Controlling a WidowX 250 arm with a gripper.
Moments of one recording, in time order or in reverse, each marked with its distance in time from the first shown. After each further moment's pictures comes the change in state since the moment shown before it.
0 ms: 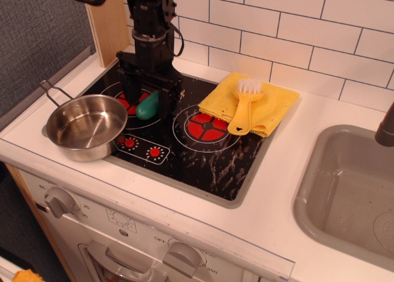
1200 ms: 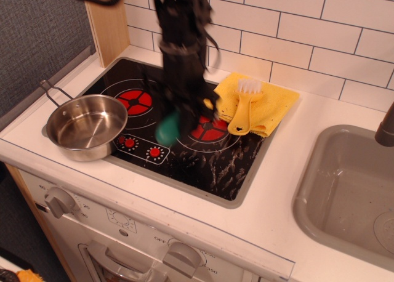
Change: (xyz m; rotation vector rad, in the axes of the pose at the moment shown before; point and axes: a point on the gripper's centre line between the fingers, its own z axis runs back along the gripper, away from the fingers) arm -0.050 -0.087 0.035 -0.040 0.015 -0.067
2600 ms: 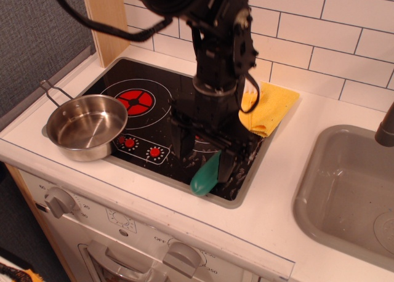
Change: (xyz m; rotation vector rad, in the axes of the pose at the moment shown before) arm -0.011 -0.042 0.002 0.016 -0.062 -0.022
